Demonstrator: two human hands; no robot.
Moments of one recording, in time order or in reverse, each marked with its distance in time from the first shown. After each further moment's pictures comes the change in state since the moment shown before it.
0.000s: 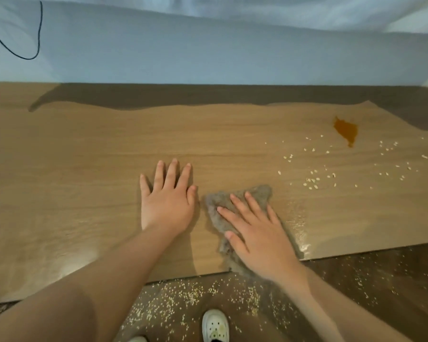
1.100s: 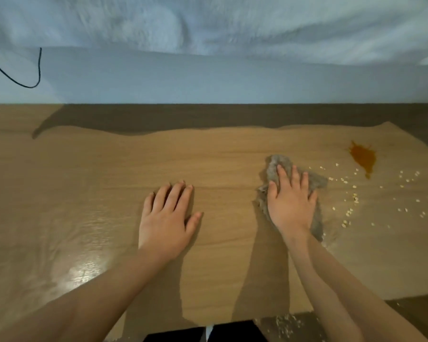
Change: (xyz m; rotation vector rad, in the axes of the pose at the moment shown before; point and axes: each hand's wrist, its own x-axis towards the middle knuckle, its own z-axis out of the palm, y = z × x) left_hand 0.030 -0.023 -0.017 0.016 -0.002 0.121; right_hand 0.116 0.069 -0.034 0.153 0.186 0.648
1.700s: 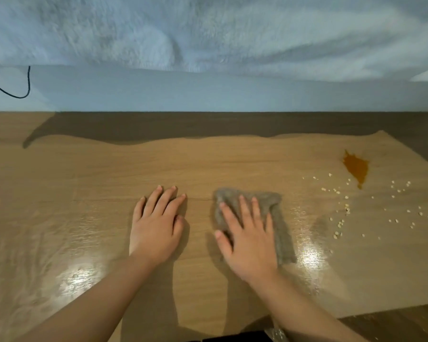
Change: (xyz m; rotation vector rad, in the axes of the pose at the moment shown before) left_hand 0.016 -0.009 0.000 -0.083 0.084 -0.005; right_hand -0.059 -0.026 0.014 -0.089 0.038 -0.435
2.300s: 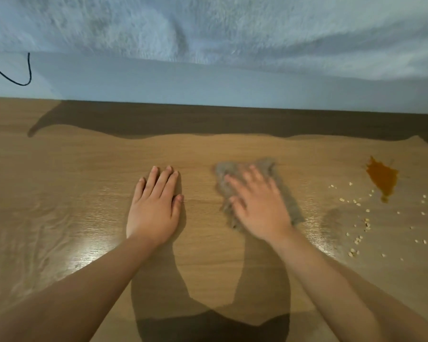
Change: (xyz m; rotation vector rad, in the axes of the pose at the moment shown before) left_hand 0.032 -0.009 0.003 -0.008 0.014 -0.095; right_hand 0.087 0.036 -0.006 0.007 -0.133 -0.317
